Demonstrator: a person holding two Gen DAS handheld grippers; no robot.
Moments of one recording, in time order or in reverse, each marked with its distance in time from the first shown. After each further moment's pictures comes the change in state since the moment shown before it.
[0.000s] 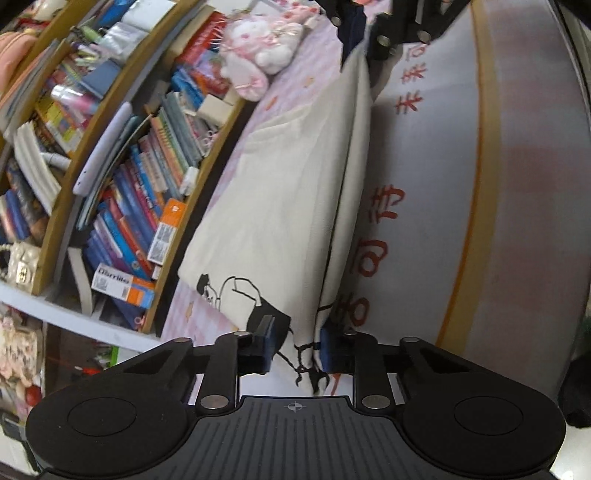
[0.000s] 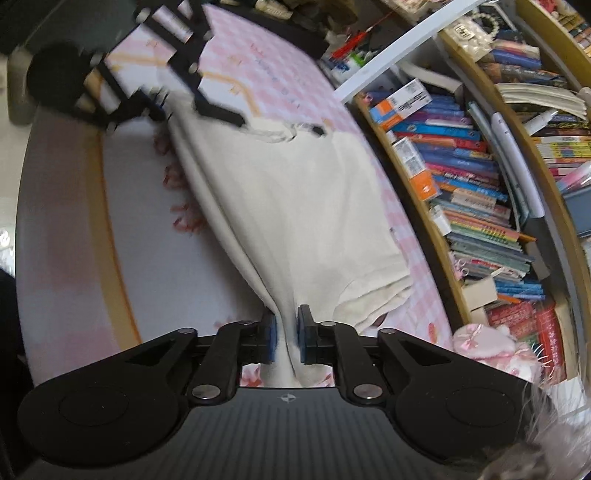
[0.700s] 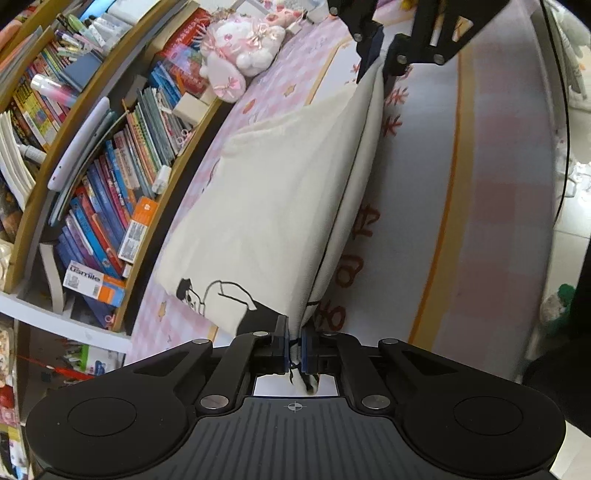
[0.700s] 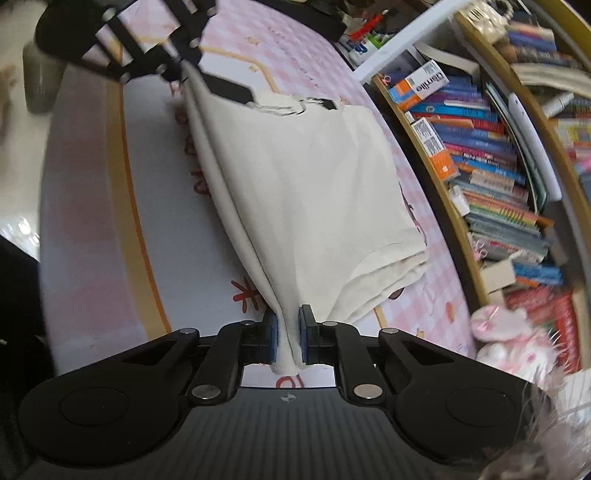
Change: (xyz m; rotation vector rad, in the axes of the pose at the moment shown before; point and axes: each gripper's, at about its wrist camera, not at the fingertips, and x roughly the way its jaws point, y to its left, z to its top) left arm -0.027 0.018 0.005 -0.021 -0.011 -0.138; right arm -0.013 -0.014 -0.013 0.022 0.040 0.090
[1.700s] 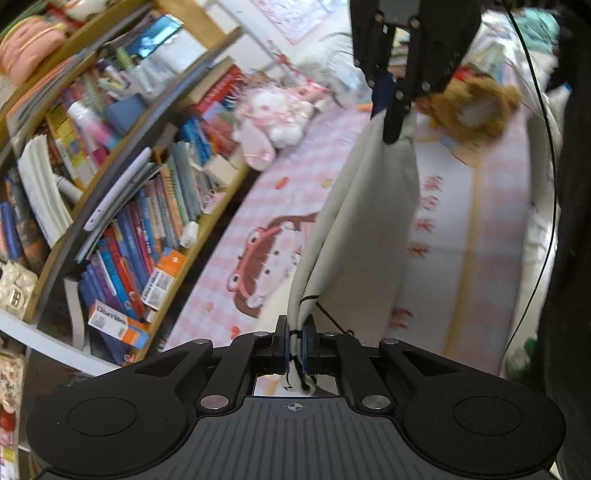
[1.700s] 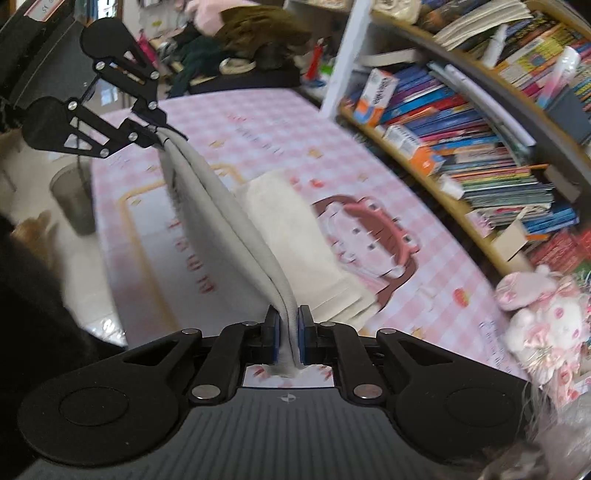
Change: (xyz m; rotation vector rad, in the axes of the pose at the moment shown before) left arm -0.066 0.110 0.038 -0.106 -0.155 -0.100; right arm -0.097 -0.130 0.029 0.356 -0.113 0.254
